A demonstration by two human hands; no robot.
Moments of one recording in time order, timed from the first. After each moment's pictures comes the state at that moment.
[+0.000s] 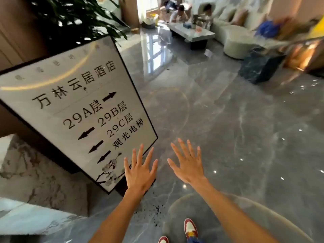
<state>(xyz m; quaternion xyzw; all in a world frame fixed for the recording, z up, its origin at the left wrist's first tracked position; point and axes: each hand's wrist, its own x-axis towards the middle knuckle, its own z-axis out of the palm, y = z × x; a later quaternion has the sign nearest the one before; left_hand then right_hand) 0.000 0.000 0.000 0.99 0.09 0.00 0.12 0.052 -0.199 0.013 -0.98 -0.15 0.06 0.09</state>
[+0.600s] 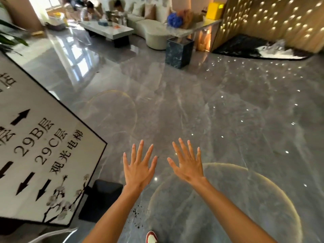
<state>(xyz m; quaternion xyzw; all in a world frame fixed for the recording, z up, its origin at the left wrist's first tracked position) 0.002 -0.120 0.004 0.98 -0.17 -0.01 0.11 -0.054 -0.323 0.013 -0.99 0.12 0.04 0.09</state>
